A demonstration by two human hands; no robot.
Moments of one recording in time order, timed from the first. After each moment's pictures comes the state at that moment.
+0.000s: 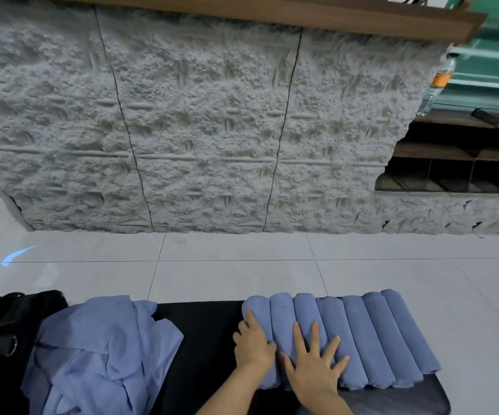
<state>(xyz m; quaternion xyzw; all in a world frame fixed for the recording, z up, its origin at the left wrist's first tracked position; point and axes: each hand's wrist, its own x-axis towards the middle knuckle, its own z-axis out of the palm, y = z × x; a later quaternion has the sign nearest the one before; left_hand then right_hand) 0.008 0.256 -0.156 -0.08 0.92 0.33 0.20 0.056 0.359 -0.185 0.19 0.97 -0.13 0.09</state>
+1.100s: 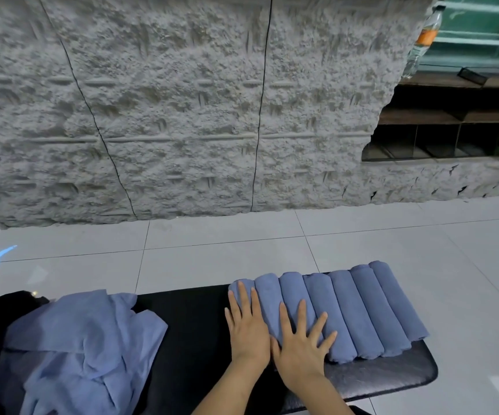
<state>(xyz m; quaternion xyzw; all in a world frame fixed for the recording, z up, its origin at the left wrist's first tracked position) 0.013 0.275 -0.182 0.06 0.97 0.20 0.14 0.063 0.363 -0.192 0.18 0.98 -0.08 0.01</state>
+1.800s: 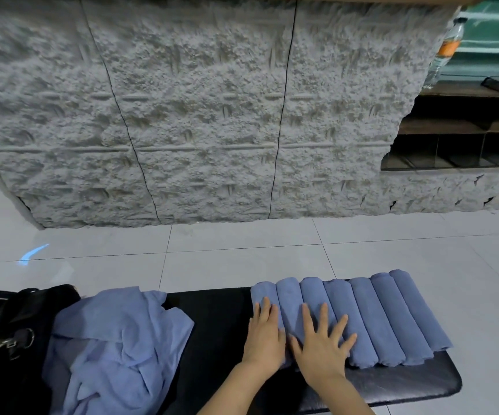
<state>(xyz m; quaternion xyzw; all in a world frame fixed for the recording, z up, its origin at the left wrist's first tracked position) 0.027 0.243 -0.145 0.10 0.93 0.30 0.19 0.061 0.358 -0.181 0.15 0.98 -0.10 0.09</state>
